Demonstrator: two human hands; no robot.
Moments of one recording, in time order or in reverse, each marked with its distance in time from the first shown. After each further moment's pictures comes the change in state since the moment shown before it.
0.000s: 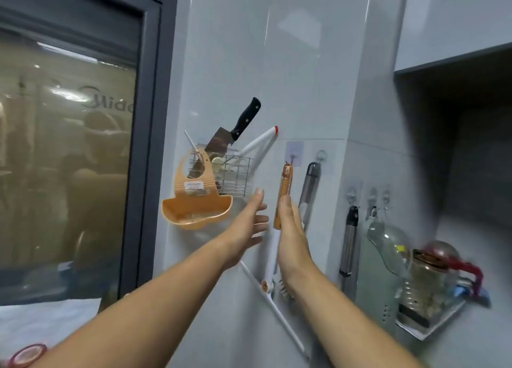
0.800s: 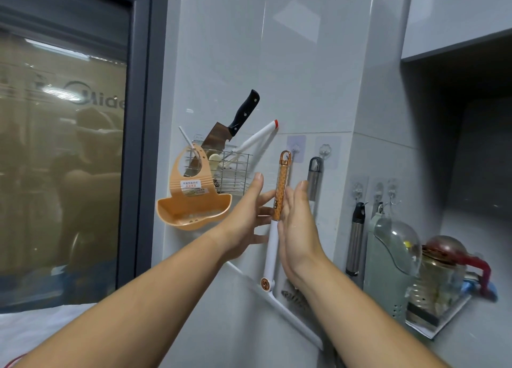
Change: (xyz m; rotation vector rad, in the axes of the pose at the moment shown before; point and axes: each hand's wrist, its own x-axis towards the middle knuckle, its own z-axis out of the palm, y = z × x) left_hand -0.002 0.026 0.002 -0.017 -0.110 -0.013; right_hand 0.026 0.004 0.001 0.122 -0.021 0.119
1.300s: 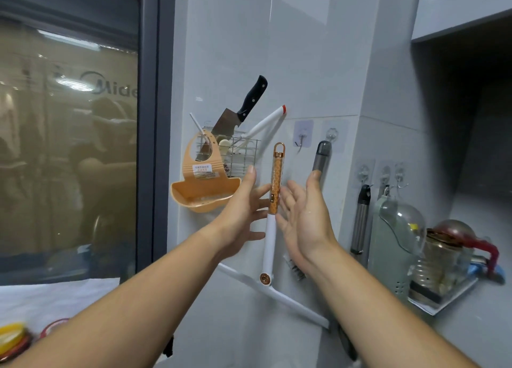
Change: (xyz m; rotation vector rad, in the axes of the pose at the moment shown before) left_hand -0.051 -0.002 -0.001 -0.061 0.084 -0.047; right_hand -0.022 -0.002 -0.004 0.182 -0.132 0.101
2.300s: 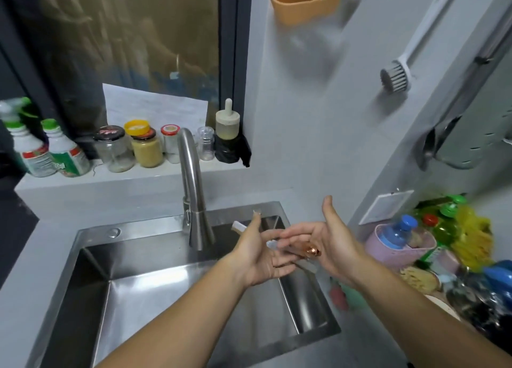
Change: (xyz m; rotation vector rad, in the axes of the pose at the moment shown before) left_hand -0.267 -0.308 -0.023 -0.619 0.347 -0.752; right_hand -0.241 0.227 -0.041 -0.096 -0.326 0.829
